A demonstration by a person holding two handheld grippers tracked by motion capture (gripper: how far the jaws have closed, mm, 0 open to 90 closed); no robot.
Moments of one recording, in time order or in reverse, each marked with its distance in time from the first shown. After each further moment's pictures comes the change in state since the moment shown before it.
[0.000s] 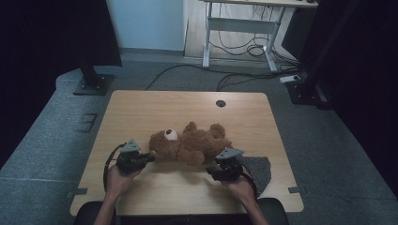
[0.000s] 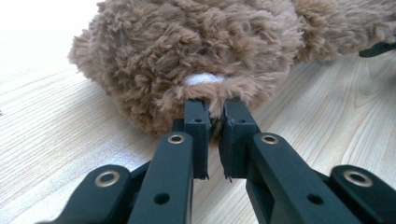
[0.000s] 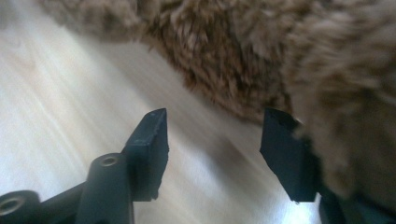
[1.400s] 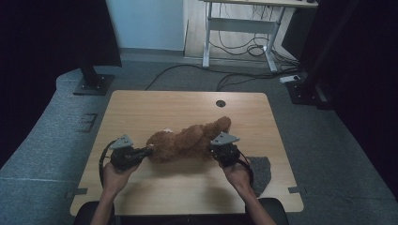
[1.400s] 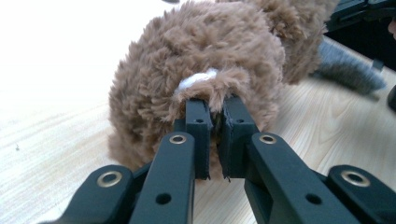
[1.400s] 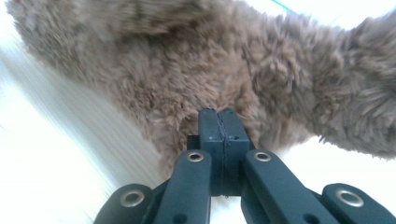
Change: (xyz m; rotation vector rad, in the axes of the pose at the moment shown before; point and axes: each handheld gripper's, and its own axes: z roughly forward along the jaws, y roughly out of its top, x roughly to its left) left arm -0.002 0.019 -0.031 -0.148 -0.041 -0.036; right arm 0.009 0.066 -0.028 -0.082 -0.152 -0.113
